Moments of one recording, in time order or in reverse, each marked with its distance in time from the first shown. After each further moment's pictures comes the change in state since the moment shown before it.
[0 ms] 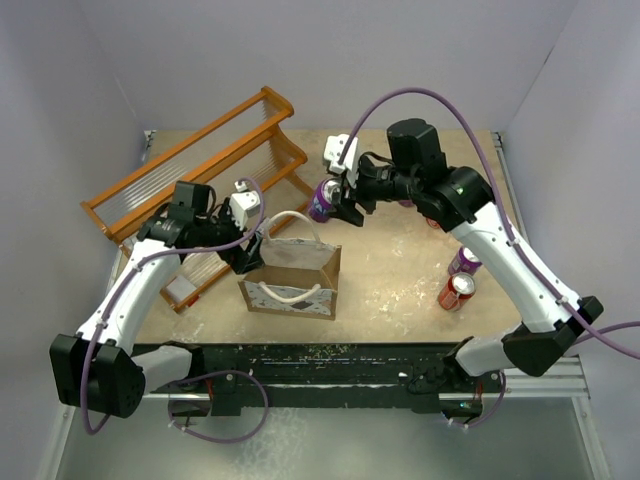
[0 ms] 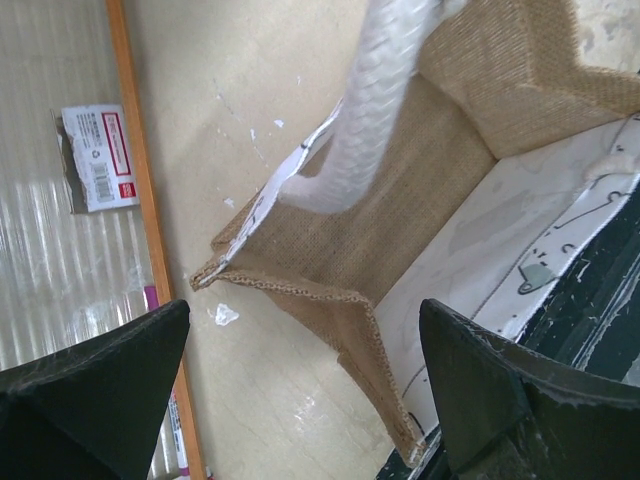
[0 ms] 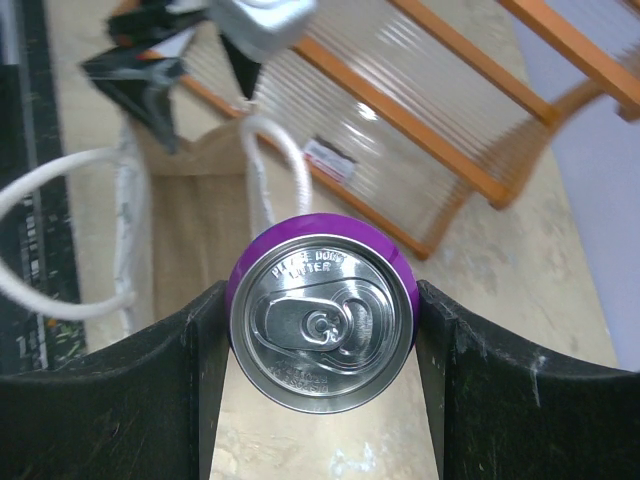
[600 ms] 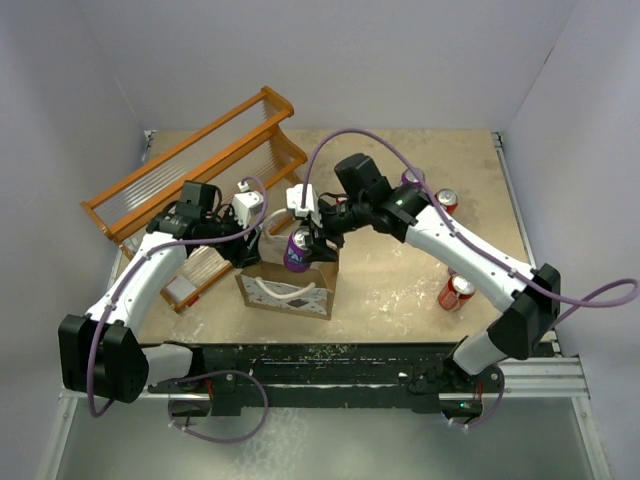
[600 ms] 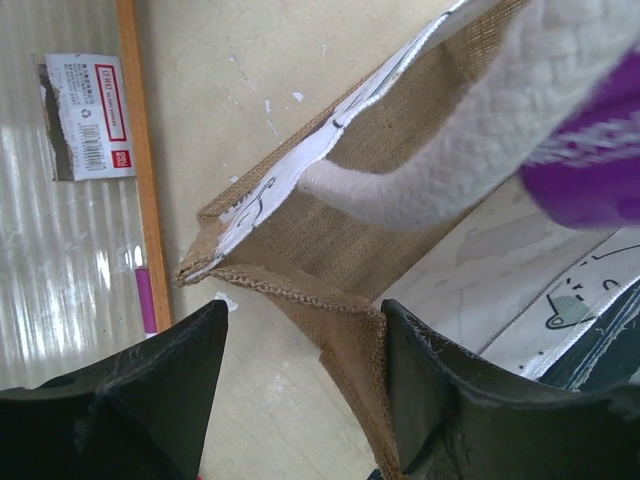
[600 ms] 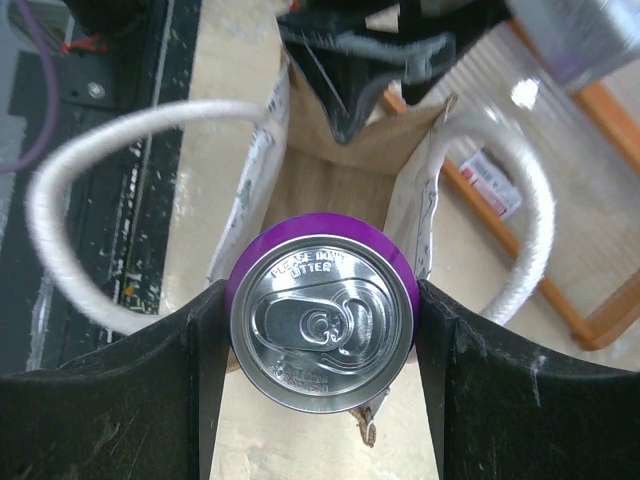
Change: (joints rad) left arm -0.001 0.079 -0.024 0.037 -0.061 -0.059; right arm 0.108 0.122 -0.219 0.105 -0.225 -0.080
